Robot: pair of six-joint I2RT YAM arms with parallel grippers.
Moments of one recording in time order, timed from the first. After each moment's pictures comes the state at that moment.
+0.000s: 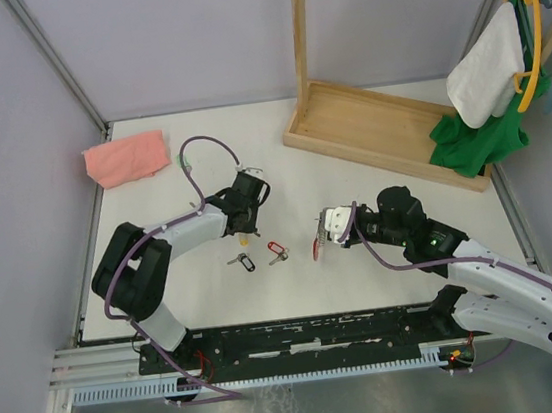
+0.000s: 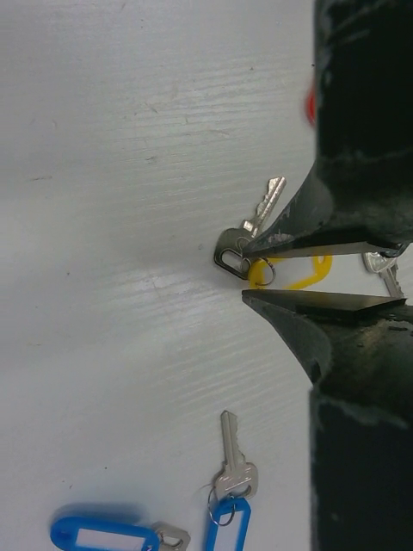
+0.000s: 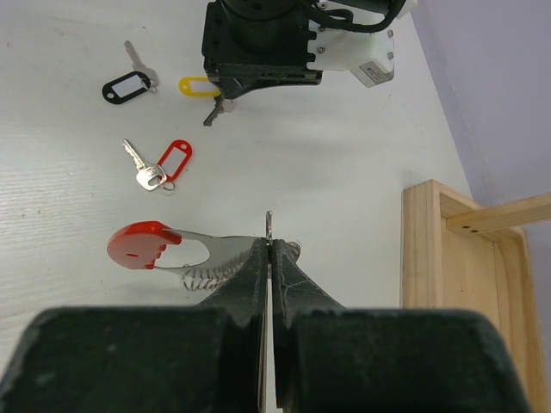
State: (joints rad) left arm -0.62 1.68 0.95 -0.32 -0.31 -0.24; right arm 0.75 0.88 0.58 -0.02 -0.34 -0.68
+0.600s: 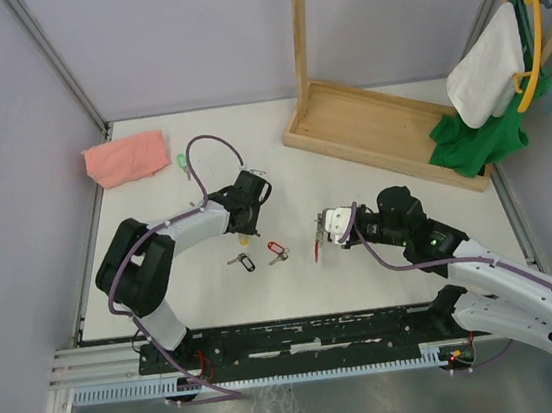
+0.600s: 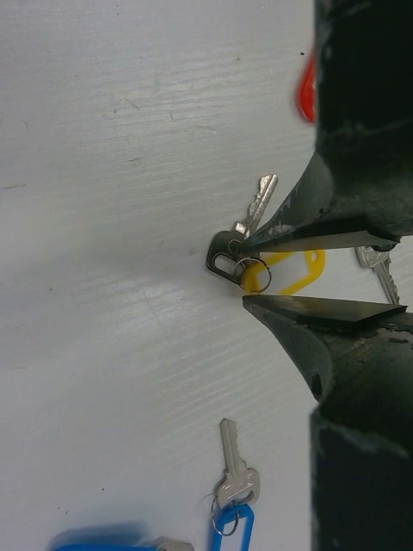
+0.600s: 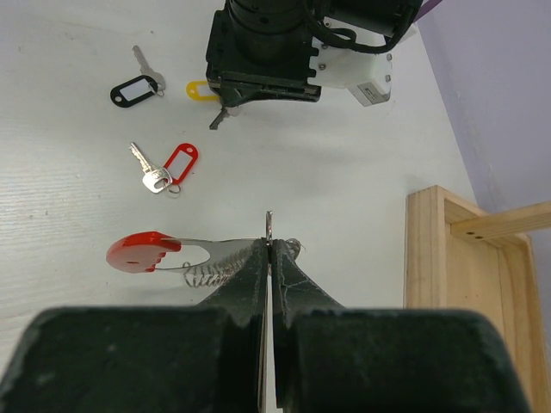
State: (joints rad) left arm -0.62 1.71 0.99 -0.38 -0.29 -0.19; right arm 0.75 0.88 0.58 -0.02 -0.36 -0.68
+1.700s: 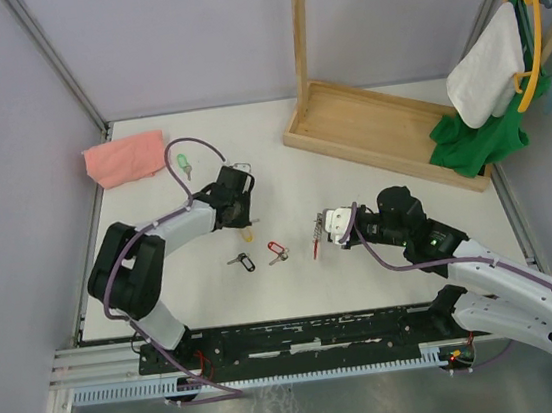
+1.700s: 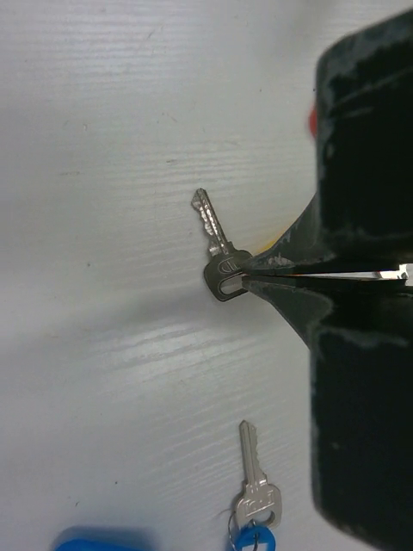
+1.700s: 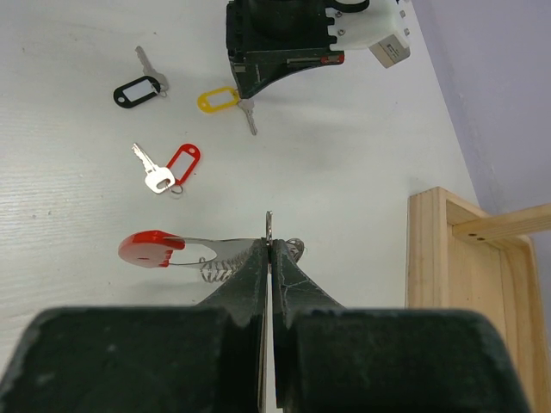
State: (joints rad) left arm -0.51 1.68 0.96 -0.30 -0.15 -0.26; right arm 0.75 0.88 0.58 -0.02 -0.37 -0.68
